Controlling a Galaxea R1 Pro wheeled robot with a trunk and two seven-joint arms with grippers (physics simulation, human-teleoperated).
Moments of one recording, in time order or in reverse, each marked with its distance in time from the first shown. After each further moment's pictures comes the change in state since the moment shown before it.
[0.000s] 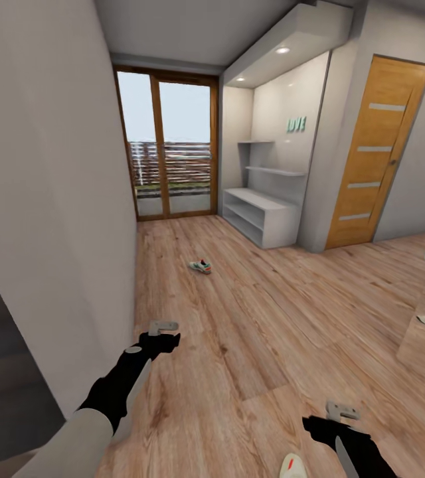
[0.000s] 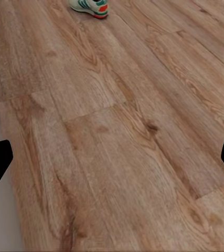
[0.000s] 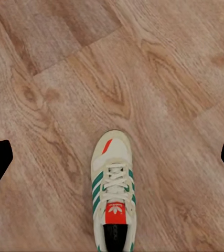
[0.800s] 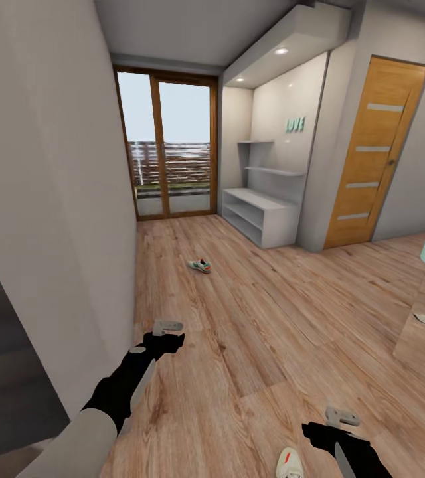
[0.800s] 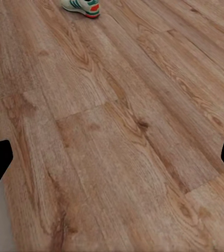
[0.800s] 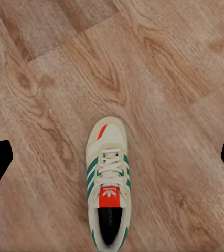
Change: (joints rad) left arm 0.000 -0.017 -0.014 0.000 -0.001 -0.001 0.000; right arm 0.000 0.000 0.001 0.052 0.001 -0.037 0.000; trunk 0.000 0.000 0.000
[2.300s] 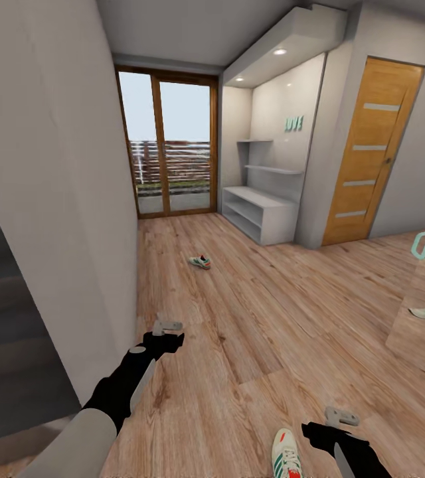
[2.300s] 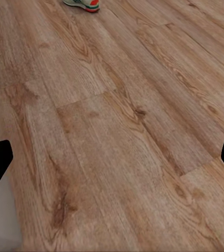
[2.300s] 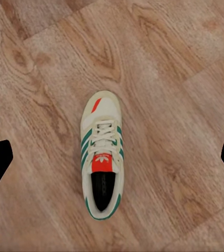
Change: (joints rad) left arm 0.000 0.001 0.000 -0.001 0.000 -0.001 0.001; right arm 0.000 0.002 0.003 0.001 -0.001 0.000 -0.005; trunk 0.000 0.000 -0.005
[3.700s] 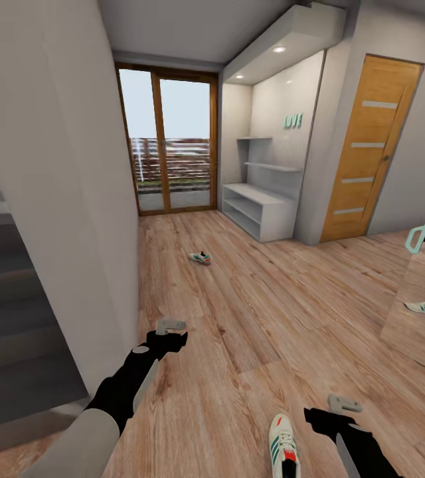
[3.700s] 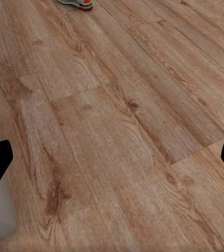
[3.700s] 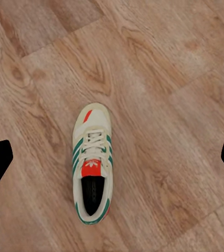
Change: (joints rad) left arm 0.002 -0.012 -0.015 -0.007 0.000 -0.009 0.000; right arm 0.014 -0.002 0.005 -0.111 0.000 -0.002 -0.015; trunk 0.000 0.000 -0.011
